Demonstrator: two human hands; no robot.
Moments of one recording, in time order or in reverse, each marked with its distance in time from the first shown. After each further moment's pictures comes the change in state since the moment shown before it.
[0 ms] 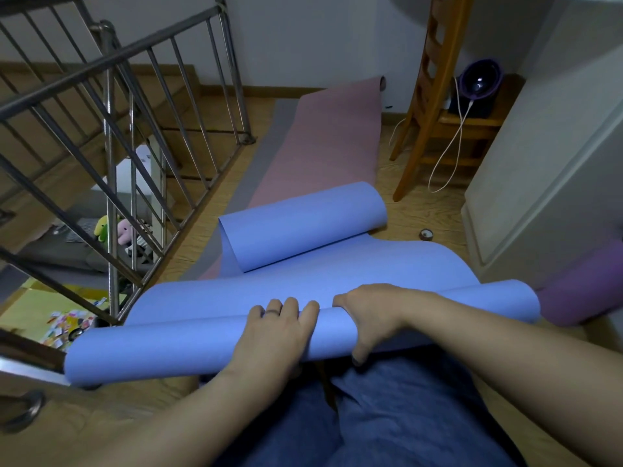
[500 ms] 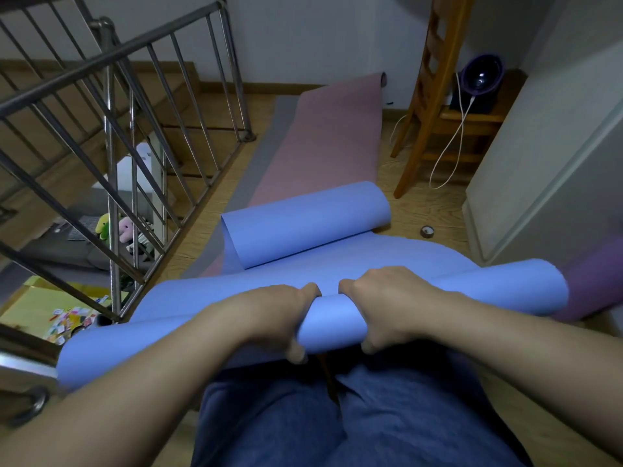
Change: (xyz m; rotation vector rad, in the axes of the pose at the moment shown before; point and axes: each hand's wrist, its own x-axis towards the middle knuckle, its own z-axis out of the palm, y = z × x) left_hand 0.021 -0.034 -0.036 -0.368 -0.351 0.122; right_hand -0.031 -0.009 -0.007 -0.191 0.260 -0.011
